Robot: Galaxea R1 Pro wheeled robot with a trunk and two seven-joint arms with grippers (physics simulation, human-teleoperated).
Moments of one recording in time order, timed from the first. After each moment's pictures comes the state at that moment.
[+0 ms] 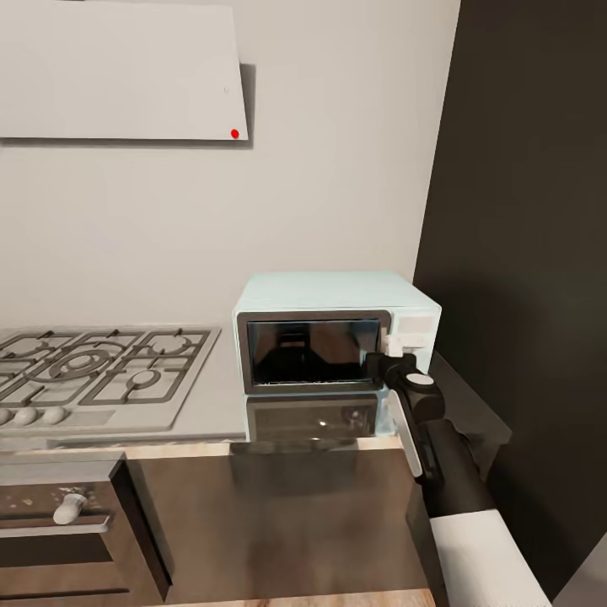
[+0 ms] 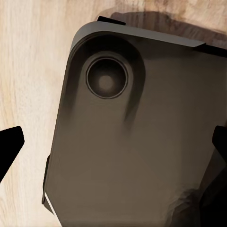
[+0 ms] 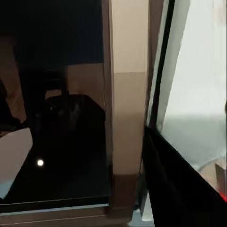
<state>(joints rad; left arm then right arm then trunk) 0.00 -0.02 0.02 -0.06 0.22 -0.05 0.05 -0.66 0.14 0.07 -1.37 0.04 0.66 -0.16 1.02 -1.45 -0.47</state>
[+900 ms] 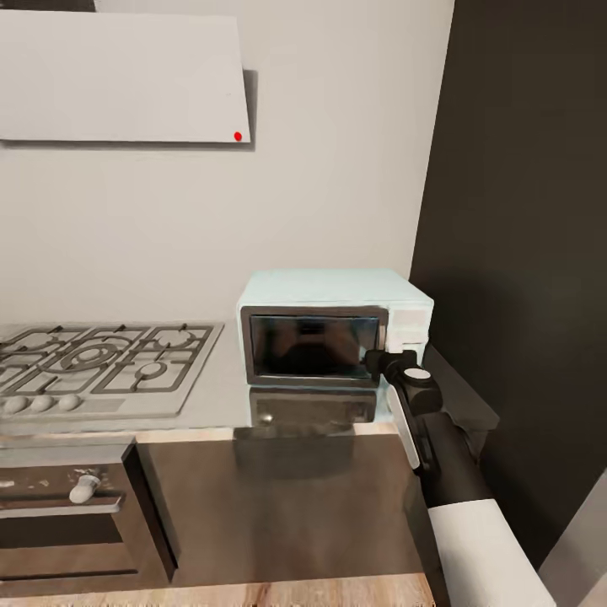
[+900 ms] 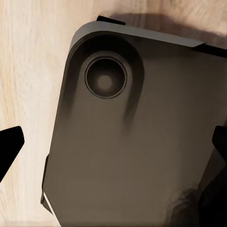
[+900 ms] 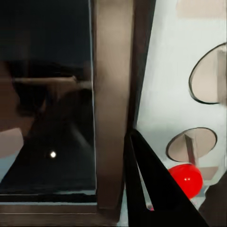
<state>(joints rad) 0.00 -0.02 0.02 -0.06 0.22 -0.05 0.05 -0.69 0.13 0.06 -1.33 0.07 0.66 -0.16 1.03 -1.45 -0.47</state>
